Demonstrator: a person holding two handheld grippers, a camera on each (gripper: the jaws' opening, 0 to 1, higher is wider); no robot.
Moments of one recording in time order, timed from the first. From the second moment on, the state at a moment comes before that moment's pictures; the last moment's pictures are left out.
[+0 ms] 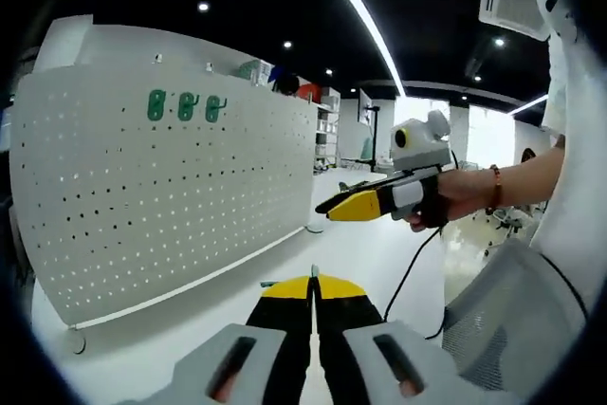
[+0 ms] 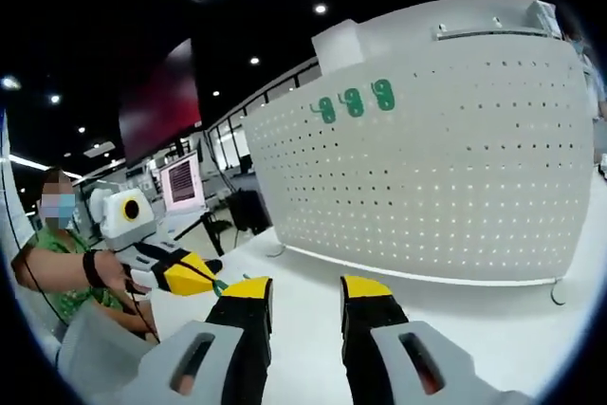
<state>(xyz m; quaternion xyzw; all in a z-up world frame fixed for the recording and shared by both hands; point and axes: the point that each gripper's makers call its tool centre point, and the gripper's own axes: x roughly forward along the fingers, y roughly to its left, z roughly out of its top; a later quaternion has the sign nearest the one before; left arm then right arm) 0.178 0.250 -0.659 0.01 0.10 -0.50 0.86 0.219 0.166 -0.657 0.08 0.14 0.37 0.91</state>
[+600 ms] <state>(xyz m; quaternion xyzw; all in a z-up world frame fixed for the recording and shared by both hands) 0.160 0.235 -0.632 -0.01 0.06 -0.54 0.84 0.186 0.190 -0.629 0.12 0.11 0.47 0.87</state>
